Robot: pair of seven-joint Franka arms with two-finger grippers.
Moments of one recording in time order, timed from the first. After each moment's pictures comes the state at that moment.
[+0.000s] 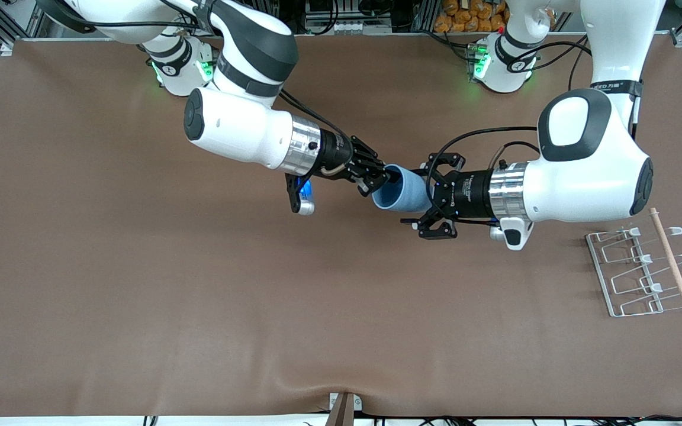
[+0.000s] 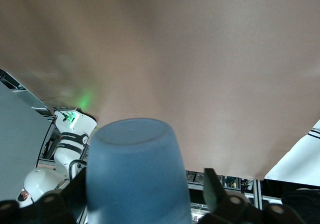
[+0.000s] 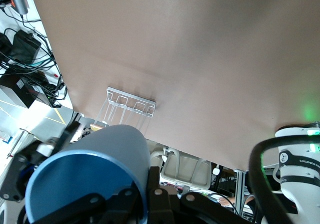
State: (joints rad) left arm -0.23 0.43 -0.13 -1.37 -0.82 1.76 -1.65; right arm 0.11 0.62 0.81 -1.36 0.41 2.42 1.62
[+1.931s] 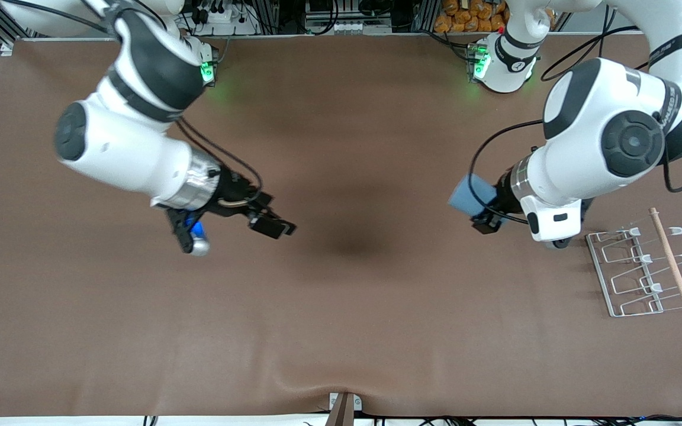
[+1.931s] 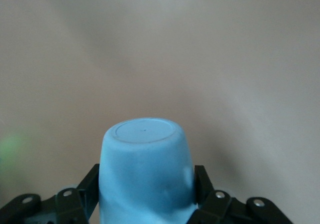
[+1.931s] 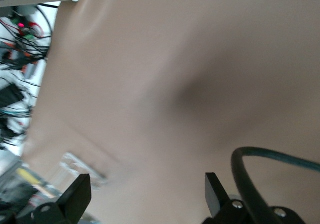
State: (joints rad) left arm -0.25 0.37 -0.13 -1.35 0.00 1.58 -1.28; right arm -0.19 0.52 0.80 -1.35 0.13 1.97 1.23
